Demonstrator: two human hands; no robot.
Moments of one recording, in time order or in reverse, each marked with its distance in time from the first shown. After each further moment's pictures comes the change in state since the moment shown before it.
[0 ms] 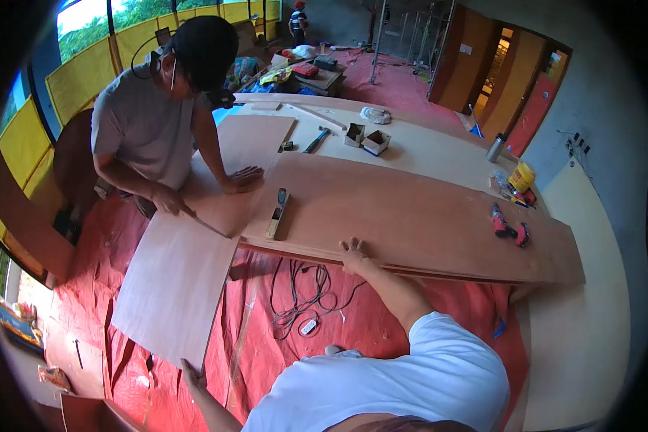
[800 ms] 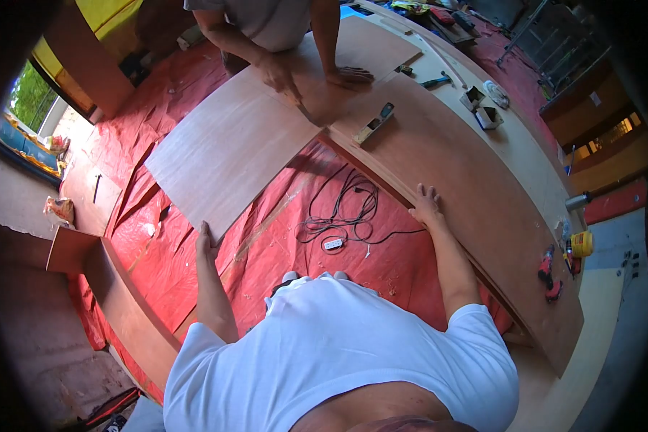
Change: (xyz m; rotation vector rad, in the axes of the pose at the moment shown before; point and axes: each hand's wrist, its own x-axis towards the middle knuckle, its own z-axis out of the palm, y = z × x) left_hand -0.032 0.017 0.038 -0.130 0.143 -0.080; right_hand -0.021 0.002 -0.034 0.045 -0.050 0.024
